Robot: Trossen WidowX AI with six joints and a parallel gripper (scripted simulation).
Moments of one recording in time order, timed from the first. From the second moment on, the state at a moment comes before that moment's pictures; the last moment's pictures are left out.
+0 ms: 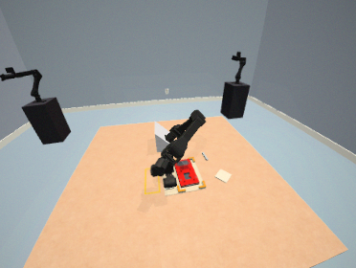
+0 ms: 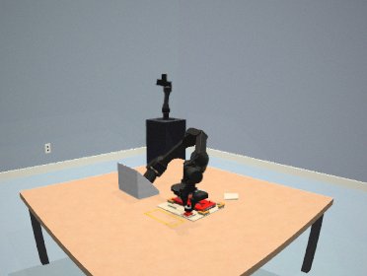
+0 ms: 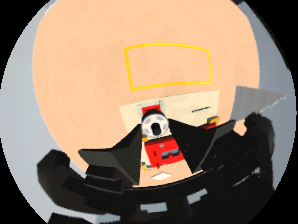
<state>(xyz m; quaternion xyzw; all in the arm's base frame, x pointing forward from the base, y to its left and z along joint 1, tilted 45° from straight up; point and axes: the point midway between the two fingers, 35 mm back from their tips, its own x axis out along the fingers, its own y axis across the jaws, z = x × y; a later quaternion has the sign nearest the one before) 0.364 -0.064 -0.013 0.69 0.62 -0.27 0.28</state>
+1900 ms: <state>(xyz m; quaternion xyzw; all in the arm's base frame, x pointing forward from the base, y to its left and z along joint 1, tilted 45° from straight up) 0.362 -0.074 -0.003 0.69 0.62 -0.27 0.27</state>
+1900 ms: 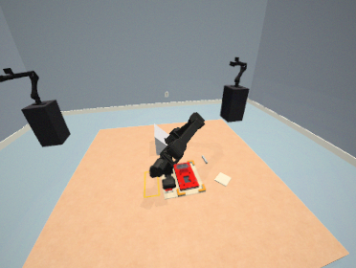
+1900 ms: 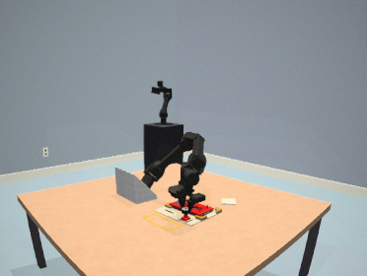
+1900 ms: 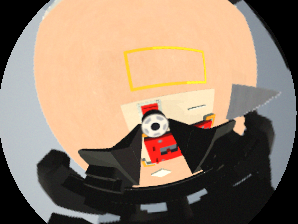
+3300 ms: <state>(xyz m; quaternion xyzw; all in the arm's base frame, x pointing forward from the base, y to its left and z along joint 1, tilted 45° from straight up) 0.361 -0.085 0.008 0.69 0.61 -0.27 0.27</state>
